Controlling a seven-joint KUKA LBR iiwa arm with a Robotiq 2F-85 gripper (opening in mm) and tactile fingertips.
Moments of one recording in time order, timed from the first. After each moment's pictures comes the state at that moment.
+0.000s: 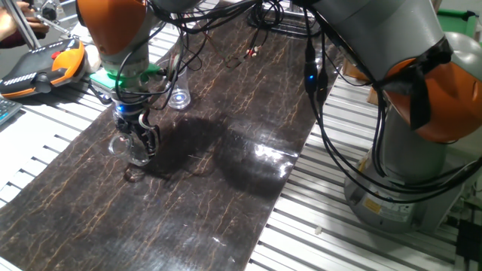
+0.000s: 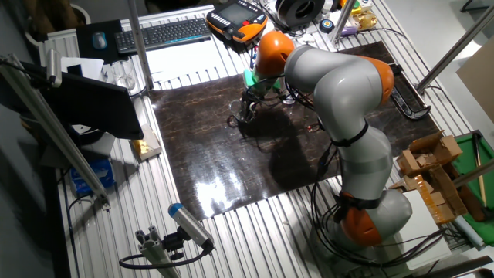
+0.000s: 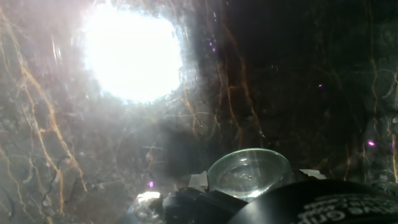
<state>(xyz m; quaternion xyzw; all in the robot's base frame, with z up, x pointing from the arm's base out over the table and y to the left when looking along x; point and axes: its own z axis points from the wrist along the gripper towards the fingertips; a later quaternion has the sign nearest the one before) 0.612 0.172 0.045 -0.77 -0.63 -0.07 0.10</state>
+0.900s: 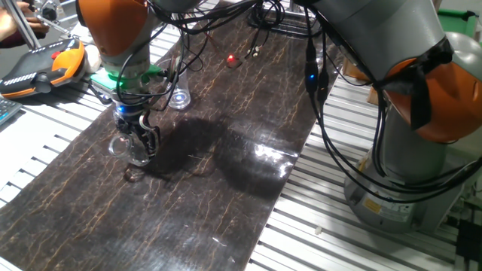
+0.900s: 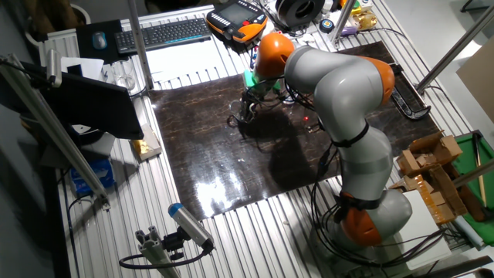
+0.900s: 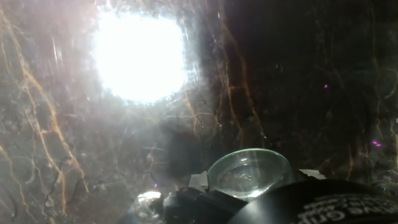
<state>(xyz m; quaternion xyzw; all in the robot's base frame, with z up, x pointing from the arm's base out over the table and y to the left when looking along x) 0.613 0.172 0.044 -0.77 -0.63 -0.07 0.09</state>
